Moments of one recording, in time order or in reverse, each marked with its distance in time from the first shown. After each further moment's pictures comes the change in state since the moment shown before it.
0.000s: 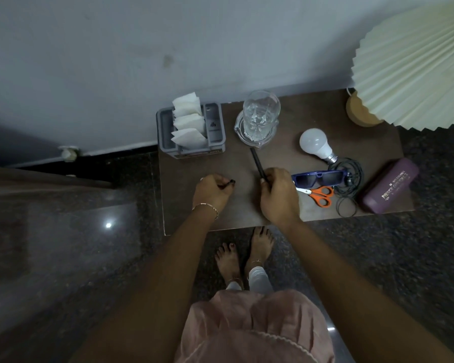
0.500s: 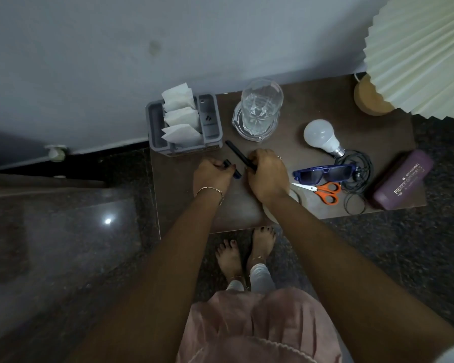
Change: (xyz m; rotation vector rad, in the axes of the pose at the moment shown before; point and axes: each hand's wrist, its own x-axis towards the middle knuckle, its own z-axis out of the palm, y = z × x) left_hand 0.036 0.015 0.012 -0.133 0.074 -0.168; right_hand 0.046 -0.011 0.028 -0.151 -0.098 -0.033
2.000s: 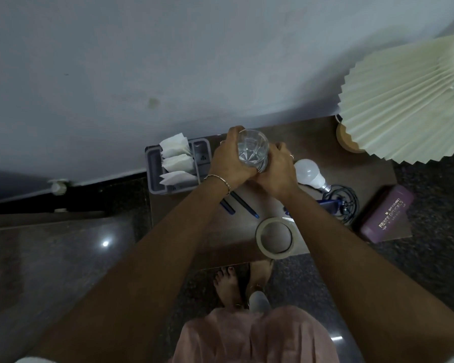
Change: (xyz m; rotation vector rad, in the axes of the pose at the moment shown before) left_hand -0.005 0.123 -0.003 0.179 -0.216 0.657; right_hand 0.068 0.001 -0.064 0.174 0.039 -0.014
